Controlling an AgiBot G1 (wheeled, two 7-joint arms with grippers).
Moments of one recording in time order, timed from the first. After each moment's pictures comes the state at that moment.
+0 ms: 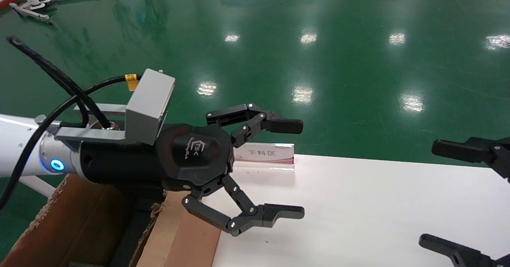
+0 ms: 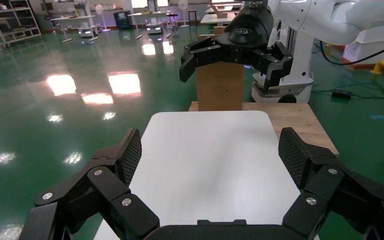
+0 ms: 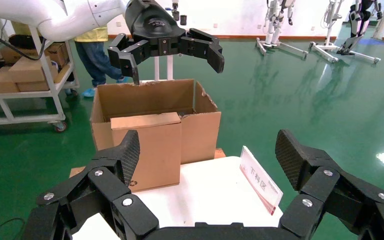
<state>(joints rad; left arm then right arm) -1.07 0.61 0.28 -1.28 0.73 1.50 -0.19 1.07 -0.61 -0.28 1.28 -0.73 -1.50 0.19</state>
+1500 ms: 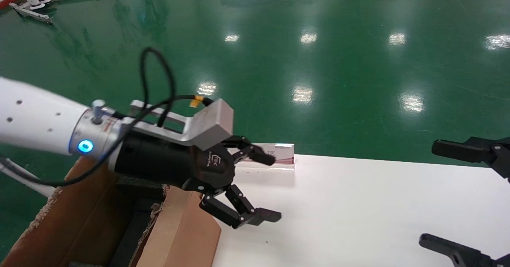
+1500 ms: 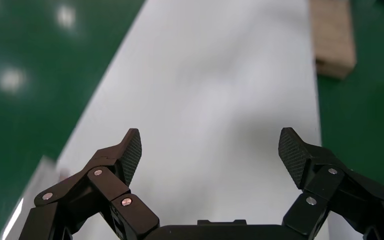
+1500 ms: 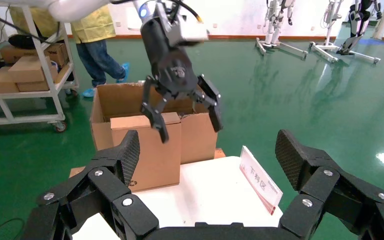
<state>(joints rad) -1.44 0.58 0.61 -1.38 1.19 1.52 -0.66 1.07 -0.61 -0.28 1.28 -0.73 -1.50 0.19</state>
